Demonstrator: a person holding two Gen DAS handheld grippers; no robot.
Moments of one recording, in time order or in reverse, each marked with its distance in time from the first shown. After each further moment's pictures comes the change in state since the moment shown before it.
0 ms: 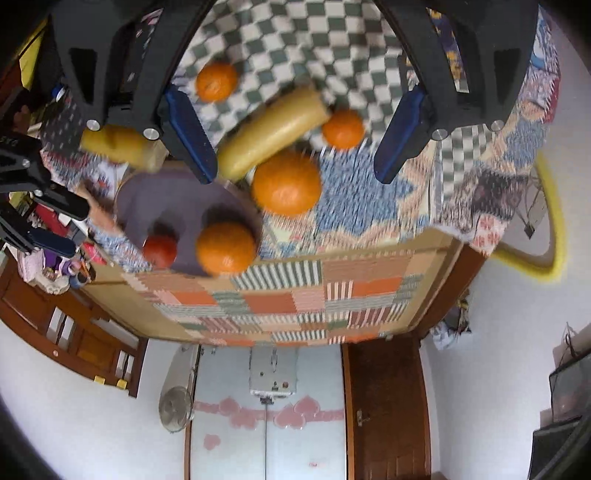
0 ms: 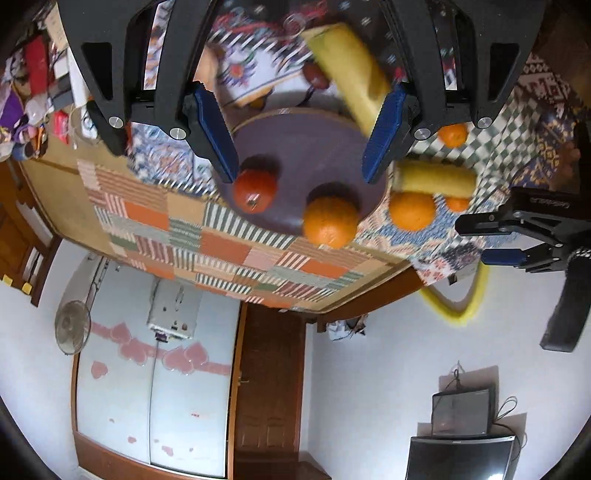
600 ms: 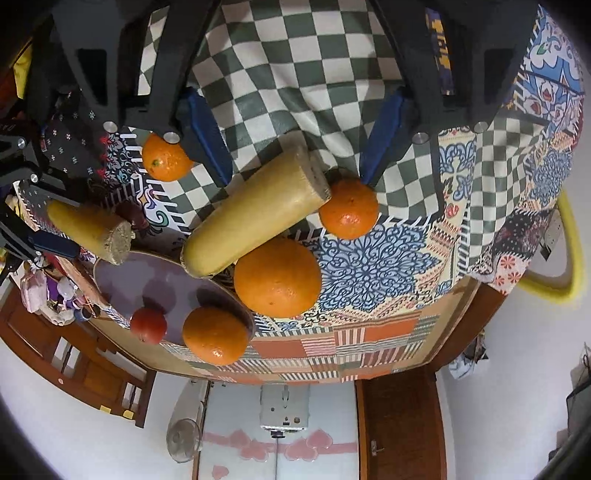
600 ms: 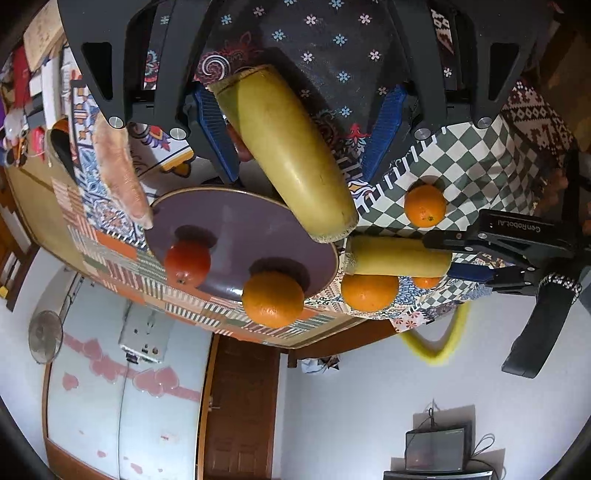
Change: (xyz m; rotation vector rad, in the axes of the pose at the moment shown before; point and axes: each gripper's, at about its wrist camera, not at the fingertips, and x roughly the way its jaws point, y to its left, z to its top) left arm 0.035 0.009 -0.055 0.034 0.094 -0.052; right arm 0.025 0.028 -0.052 -0.046 0.102 0.079
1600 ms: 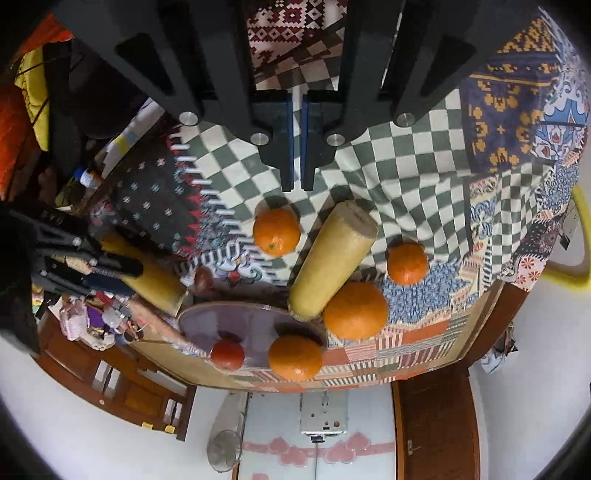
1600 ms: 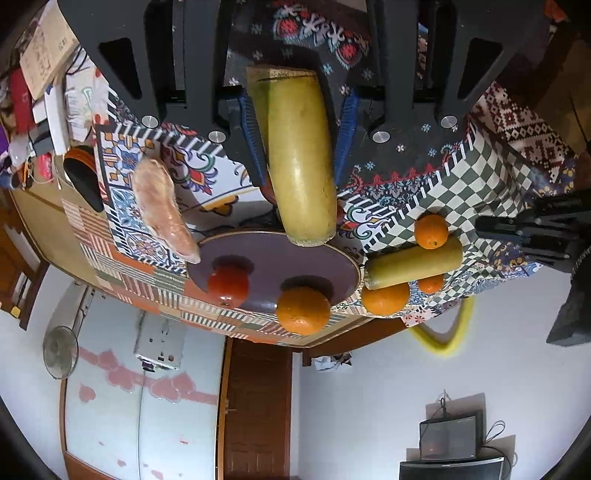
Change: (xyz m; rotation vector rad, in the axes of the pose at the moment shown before) left arm -0.055 -0.042 -0.033 0.073 0.020 -0.113; right arm -0.034 -0.022 -0.024 0.045 -0.010 -0.027
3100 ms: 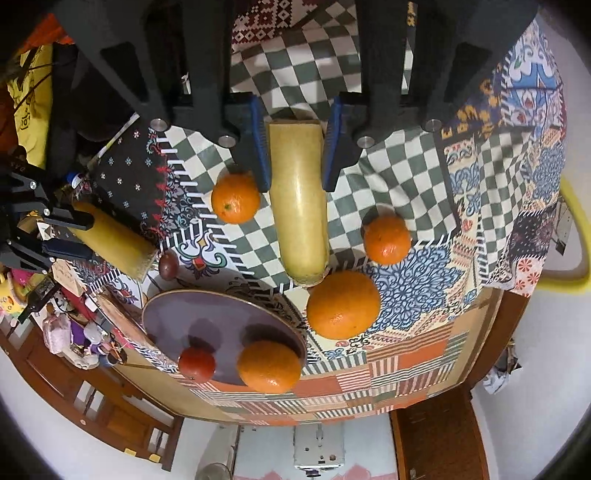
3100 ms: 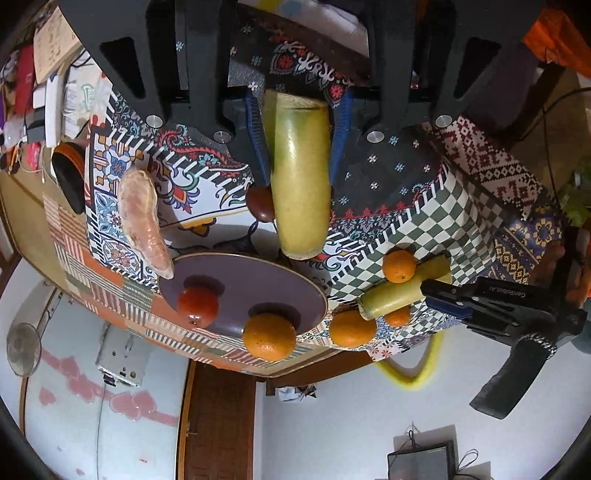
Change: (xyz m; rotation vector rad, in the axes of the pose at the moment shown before) left arm 0.024 0.025 0.044 0.001 0.182 0.031; right arm -0.002 -0.004 0.004 -0.083 0.138 0.135
